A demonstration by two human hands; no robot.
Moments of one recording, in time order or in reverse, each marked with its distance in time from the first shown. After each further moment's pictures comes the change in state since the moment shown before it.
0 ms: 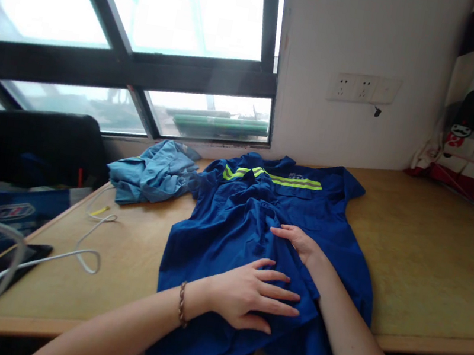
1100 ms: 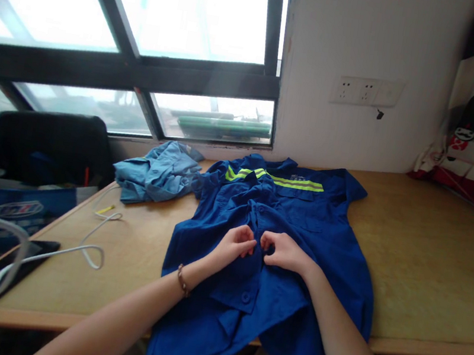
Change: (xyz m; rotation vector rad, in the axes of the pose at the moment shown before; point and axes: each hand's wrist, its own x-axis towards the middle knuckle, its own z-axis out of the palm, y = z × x) left_hand -0.016 -0.062 0.019 -0.821 0.675 -0.855; right_hand 0.000 0.012 0.016 -0.935 -0.130 -0.486
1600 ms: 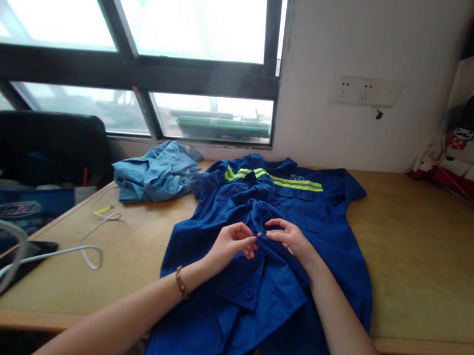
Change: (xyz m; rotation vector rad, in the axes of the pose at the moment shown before) left_hand -0.007 0.018 0.005 -0.382 0.073 -0.051; right_hand 0.005 0.005 -0.016 0.863 0.142 0.286
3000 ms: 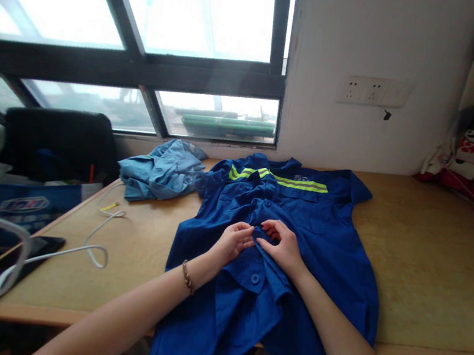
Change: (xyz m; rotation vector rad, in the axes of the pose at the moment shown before) left_hand 0.017 -0.015 -0.013 -0.406 0.230 -0.220; right_hand 0.000 0.022 0.036 -0.691 0.269 -0.574
